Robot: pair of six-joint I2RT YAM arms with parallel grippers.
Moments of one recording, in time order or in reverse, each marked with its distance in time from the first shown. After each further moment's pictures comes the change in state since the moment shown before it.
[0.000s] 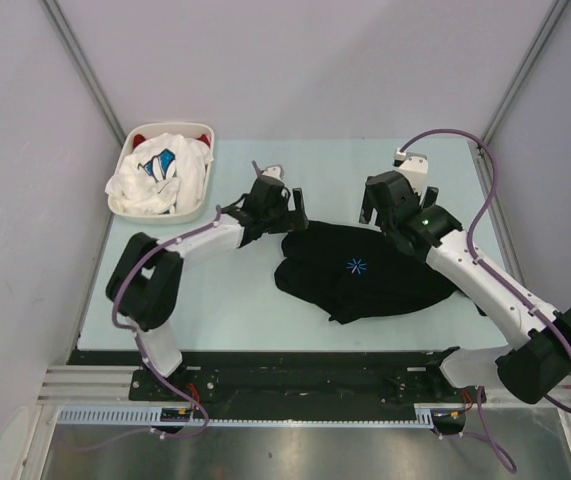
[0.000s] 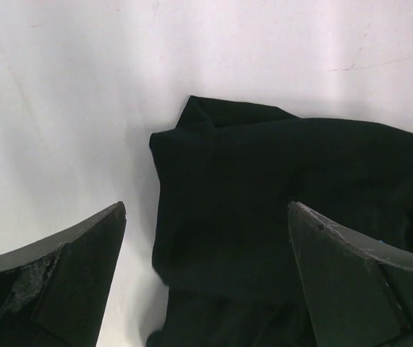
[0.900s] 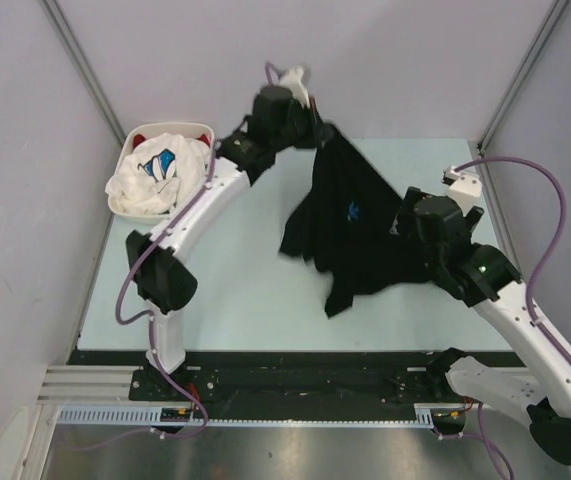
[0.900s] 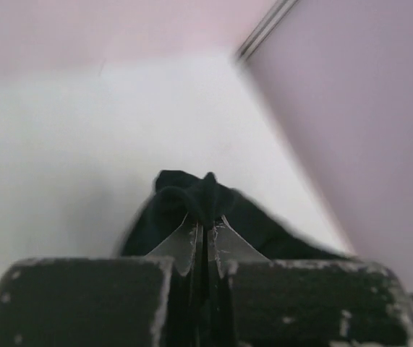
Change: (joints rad) left arm -0.003 0.249 0.827 -0.273 0.177 0.092; right arm -0.015 -0.323 -0.135 -0.013 0.028 0.000
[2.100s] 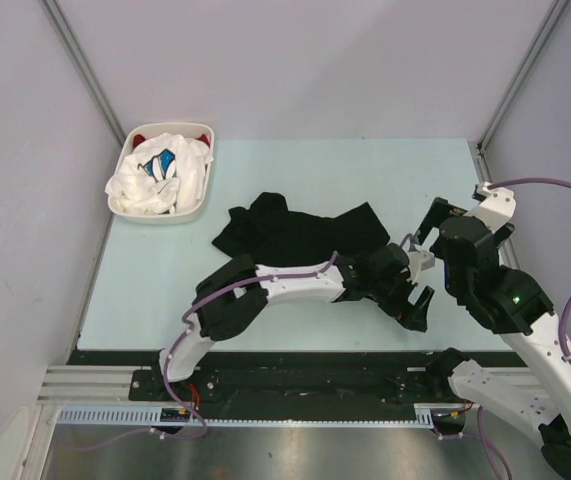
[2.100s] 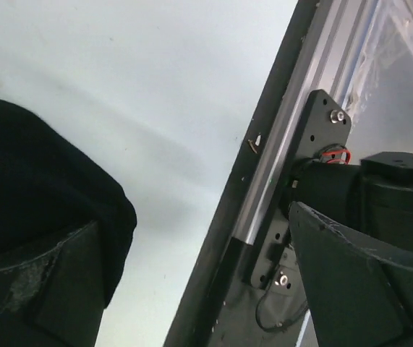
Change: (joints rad) left arm -0.579 0.251 -0.323 0.249 0.300 -0.017; right arm 0.039 -0.187 0.000 -0.105 0.128 0.014
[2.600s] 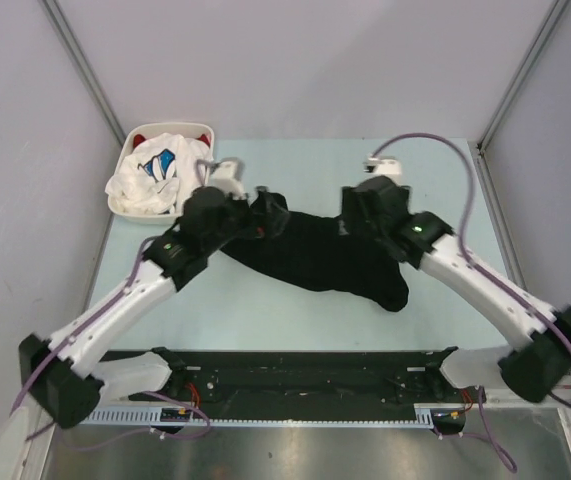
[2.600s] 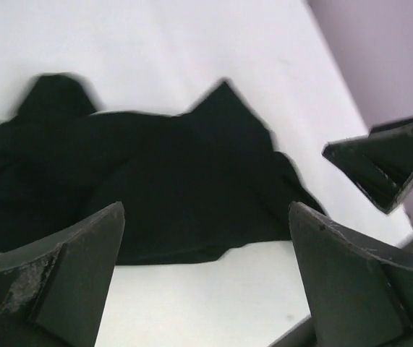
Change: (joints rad) left arm 0.470 -1.022 -0.583 -0.062 -0.417 0.020; right arm 0.038 0.425 0.076 0.185 -0.304 -0.123
